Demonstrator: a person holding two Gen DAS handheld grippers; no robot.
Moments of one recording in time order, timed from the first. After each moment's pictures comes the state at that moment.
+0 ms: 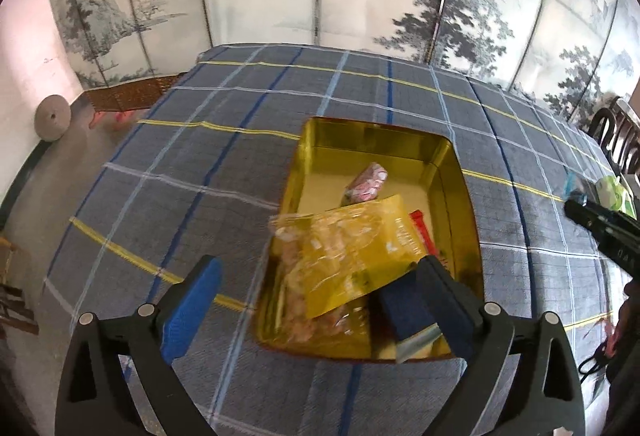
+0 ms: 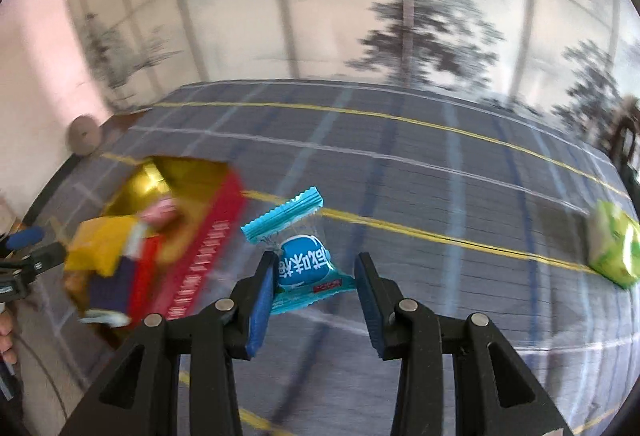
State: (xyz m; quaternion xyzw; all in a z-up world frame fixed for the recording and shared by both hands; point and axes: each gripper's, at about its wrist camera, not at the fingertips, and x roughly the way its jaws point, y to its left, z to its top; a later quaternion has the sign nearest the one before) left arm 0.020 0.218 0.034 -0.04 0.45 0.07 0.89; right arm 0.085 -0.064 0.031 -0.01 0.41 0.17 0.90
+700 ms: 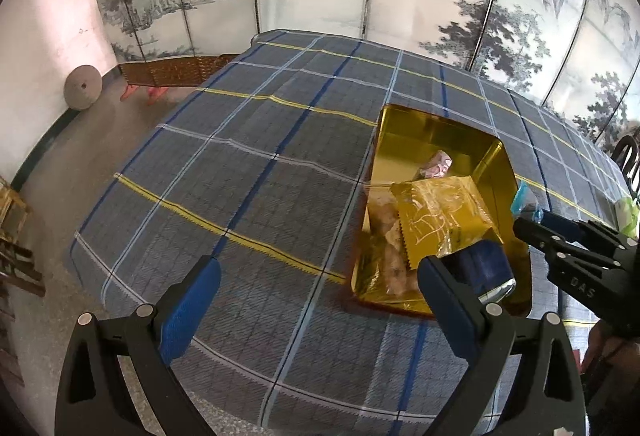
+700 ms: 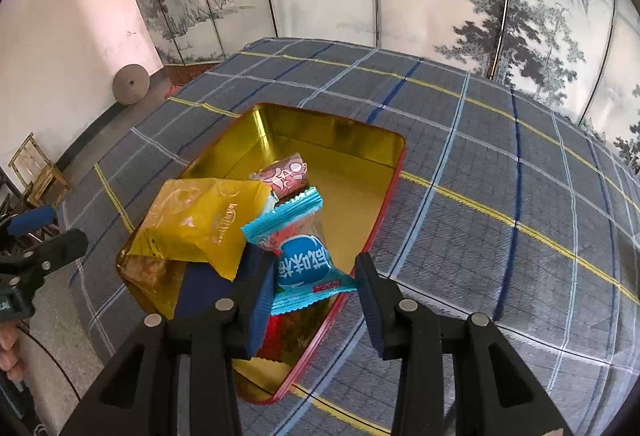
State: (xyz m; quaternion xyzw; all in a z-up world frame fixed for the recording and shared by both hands) left arm -0.020 0.266 0.031 -0.08 0.45 0.13 0.88; right arm 0.064 0.058 0.013 -0.06 0.44 0.25 0.86
